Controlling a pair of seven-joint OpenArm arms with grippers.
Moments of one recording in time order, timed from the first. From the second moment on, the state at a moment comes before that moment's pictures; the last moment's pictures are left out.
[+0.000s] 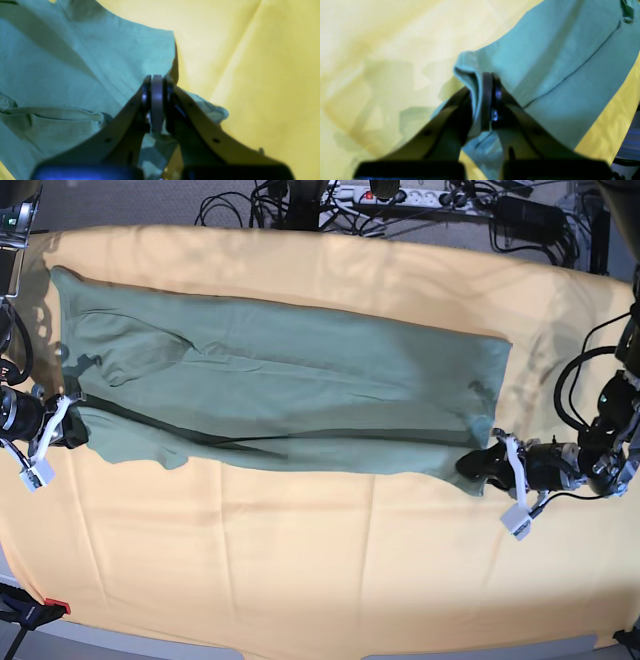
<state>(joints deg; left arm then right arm) -42.4 -47.9 49.7 61.8 -73.8 -43.7 41.4 10.4 38.5 10.3 76.8 41.8 41.6 -55.4</state>
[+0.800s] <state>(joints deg) -39.4 -50.2 49.7 61.9 -62.8 -43.9 24.8 10.8 38.3 14.1 76.8 44.3 41.6 -54.3</state>
